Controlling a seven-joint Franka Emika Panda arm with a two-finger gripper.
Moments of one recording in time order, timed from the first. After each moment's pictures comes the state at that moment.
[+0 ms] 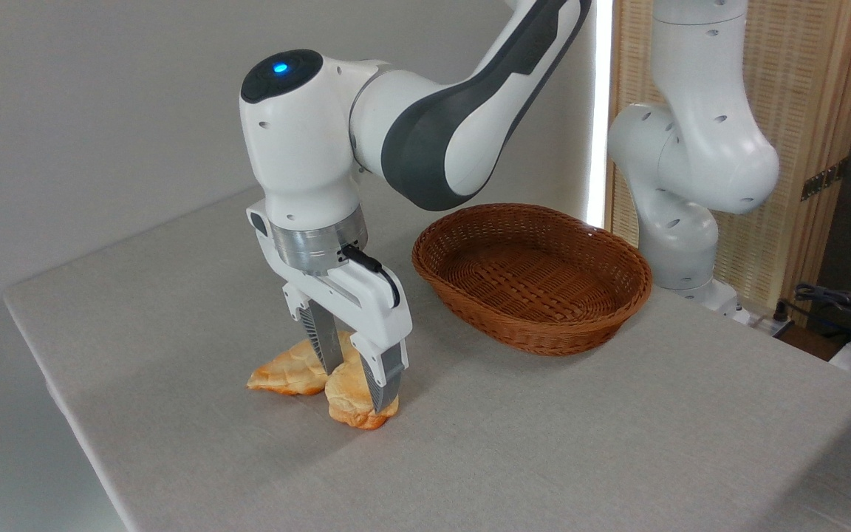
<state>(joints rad) -0.15 0.04 0.10 -2.02 -0.12 2.02 0.71</state>
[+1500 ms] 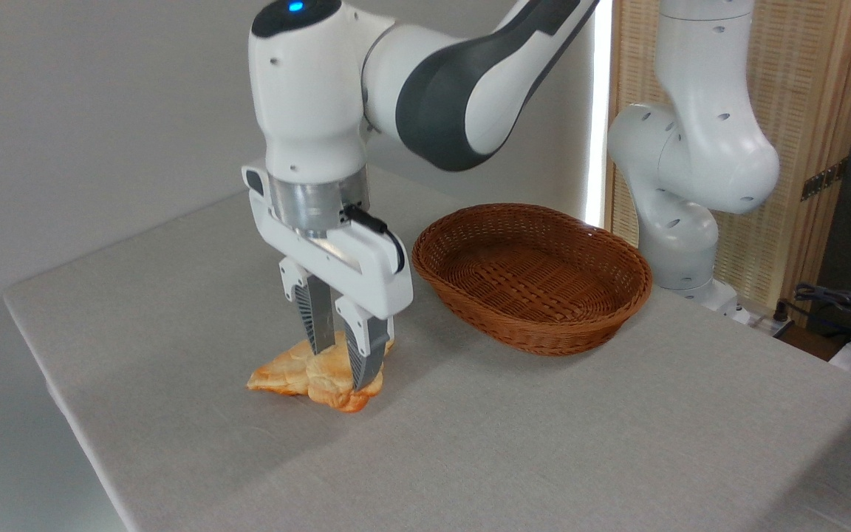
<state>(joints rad) -0.15 -0.03 0.12 -1.99 -0.12 2.02 0.71</state>
